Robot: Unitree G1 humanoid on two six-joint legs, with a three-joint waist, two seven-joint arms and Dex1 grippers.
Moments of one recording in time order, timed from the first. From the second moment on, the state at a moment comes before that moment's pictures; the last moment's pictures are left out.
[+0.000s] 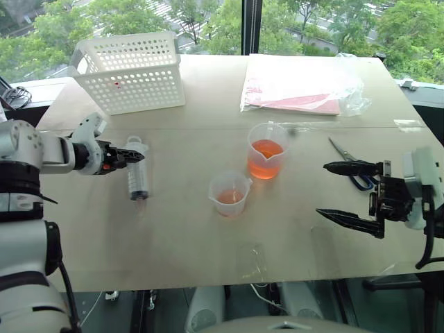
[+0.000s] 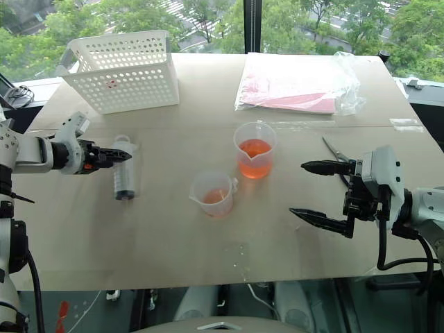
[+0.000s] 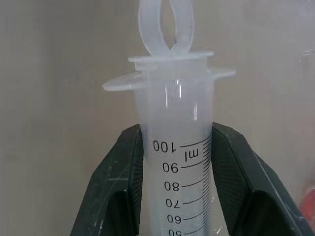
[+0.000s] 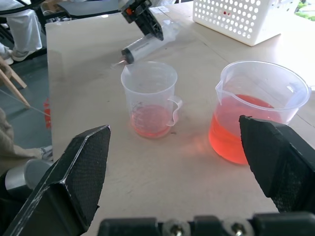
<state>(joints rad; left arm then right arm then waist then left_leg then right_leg) -0.93 1.06 -0.10 0.73 -0.67 1.30 -0.66 -0.02 -0.86 -0.35 -0.66 0.79 0.58 1.01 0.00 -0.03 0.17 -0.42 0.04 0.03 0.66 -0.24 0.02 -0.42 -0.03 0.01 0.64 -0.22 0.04</state>
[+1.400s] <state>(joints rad) 0.09 0.79 0.77 -0.50 -0.58 1.00 -1.03 -0.15 -0.89 -0.31 -0.52 0.88 0.53 1.13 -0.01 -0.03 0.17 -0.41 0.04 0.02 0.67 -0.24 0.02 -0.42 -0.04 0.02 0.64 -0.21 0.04</state>
